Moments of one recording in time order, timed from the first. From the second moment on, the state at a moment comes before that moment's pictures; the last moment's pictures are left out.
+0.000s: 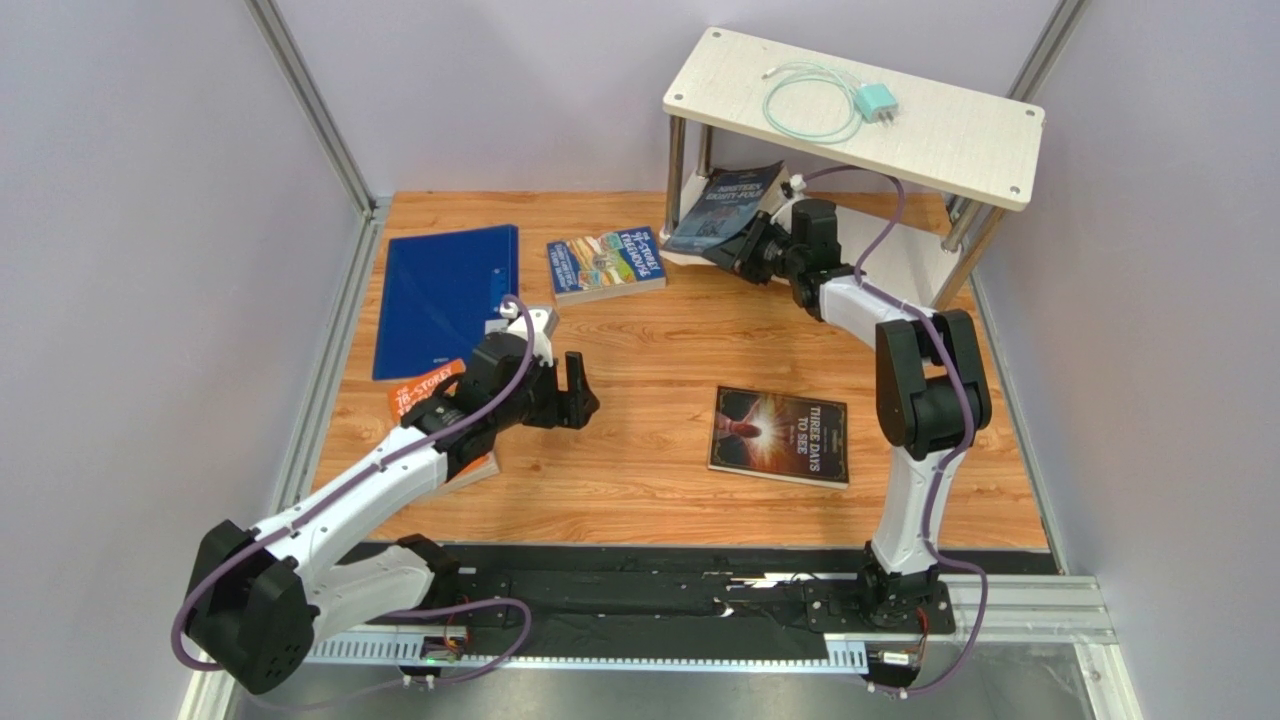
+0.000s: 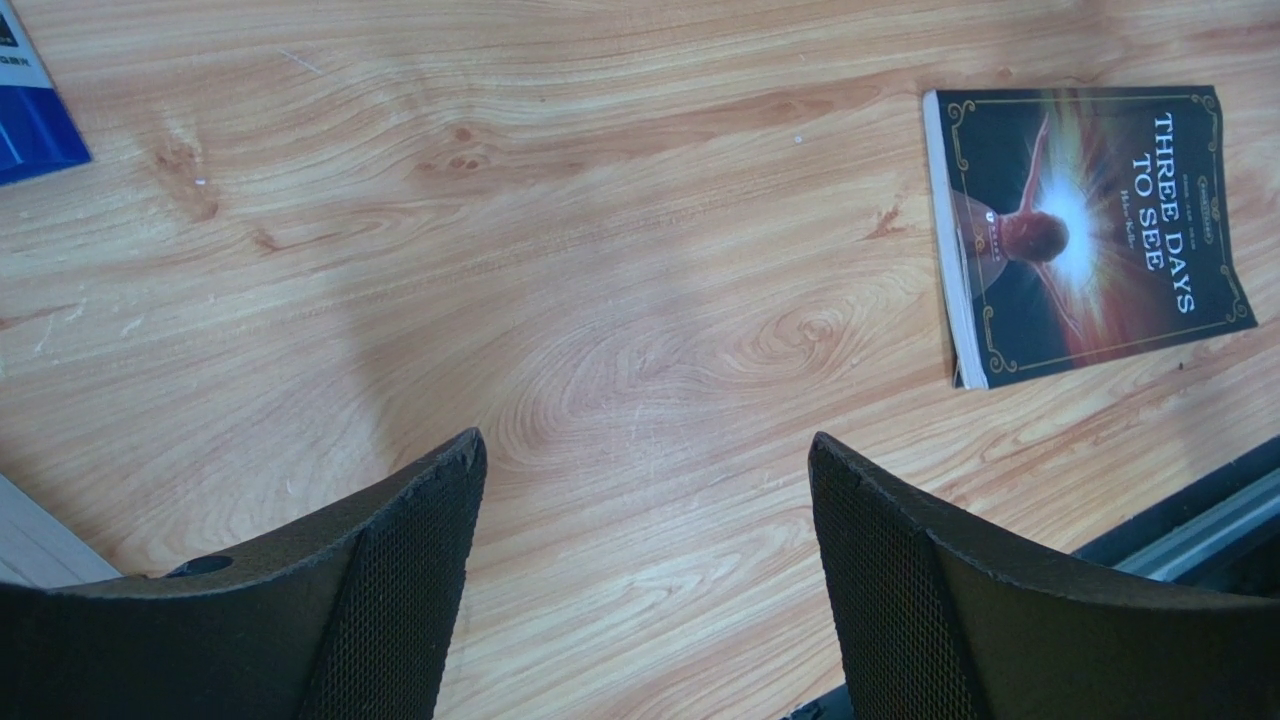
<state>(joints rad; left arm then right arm) -0.57 1.06 0.67 -0.25 0.03 -0.43 0.20 1.99 1.37 0.22 -0.48 0.76</state>
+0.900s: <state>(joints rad) -0.57 1.12 0.67 -0.20 0.07 -0.44 0.11 2.17 1.60 0.12 -0.60 0.77</state>
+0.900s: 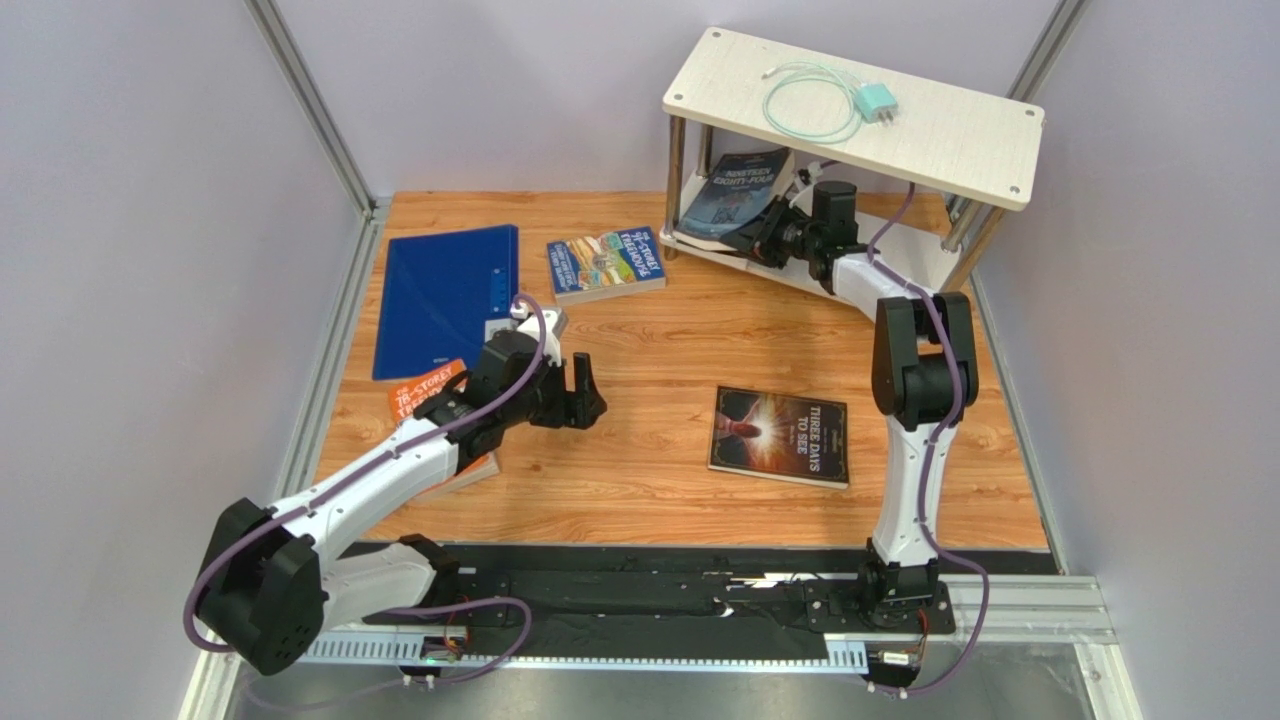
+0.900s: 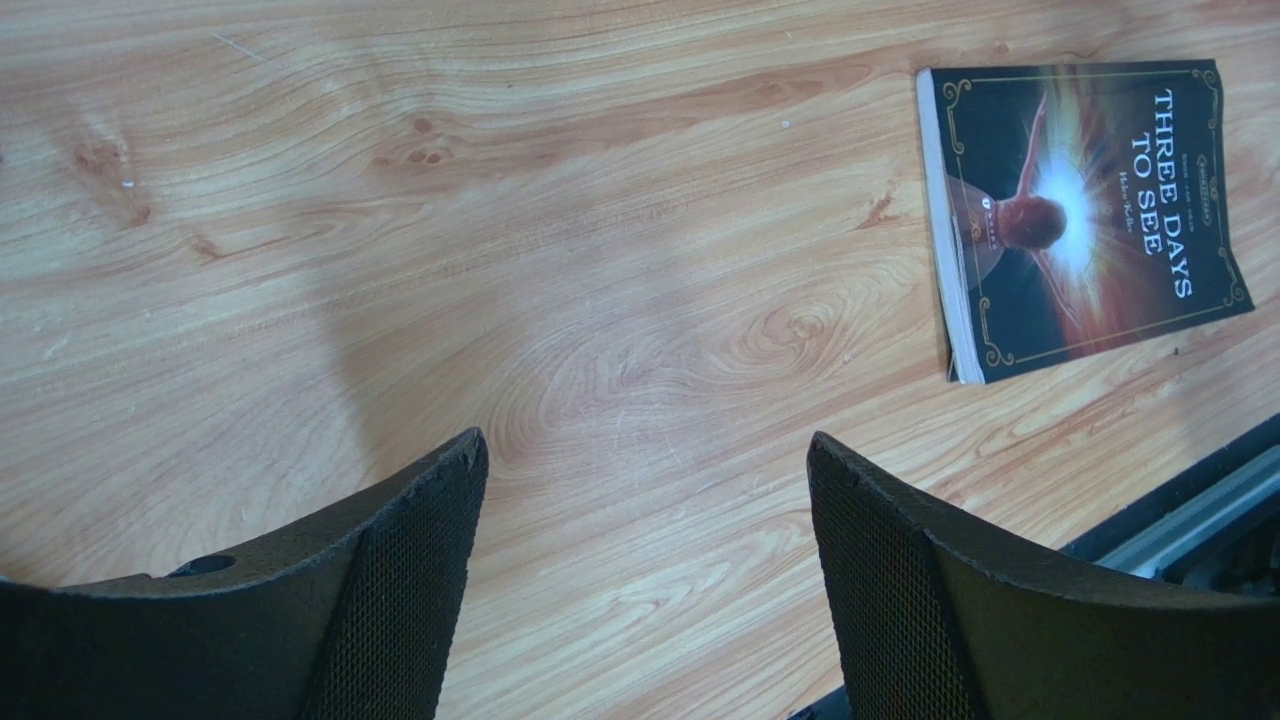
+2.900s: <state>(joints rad) -0.78 2.35 1.84 -0.41 0.36 -0.35 0.10 0.93 0.25 -0.22 -0.57 0.97</state>
